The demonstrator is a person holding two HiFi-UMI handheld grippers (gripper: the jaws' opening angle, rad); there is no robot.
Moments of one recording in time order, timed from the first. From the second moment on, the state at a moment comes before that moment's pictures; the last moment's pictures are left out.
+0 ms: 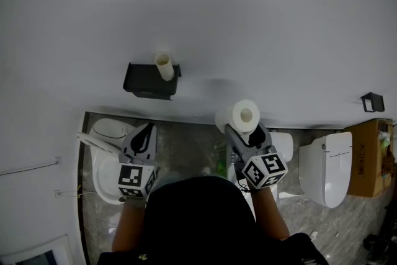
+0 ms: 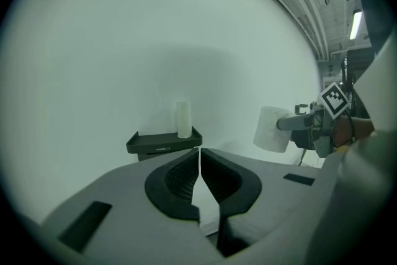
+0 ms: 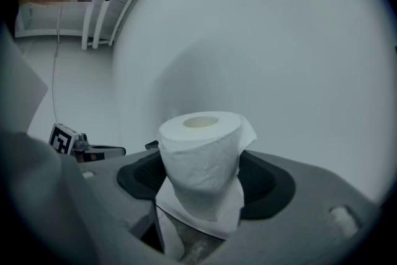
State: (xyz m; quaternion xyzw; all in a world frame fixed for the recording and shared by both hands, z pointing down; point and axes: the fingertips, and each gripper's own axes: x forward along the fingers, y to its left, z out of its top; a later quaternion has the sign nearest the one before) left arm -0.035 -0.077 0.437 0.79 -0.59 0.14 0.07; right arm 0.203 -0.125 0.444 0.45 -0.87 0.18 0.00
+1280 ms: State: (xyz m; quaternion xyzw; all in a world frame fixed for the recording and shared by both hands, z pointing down) left arm -0.048 -0.210 0.395 0.84 -0.51 0.16 0.01; right arm 0.206 -0.122 0.439 0.57 -0.80 0.18 0.01
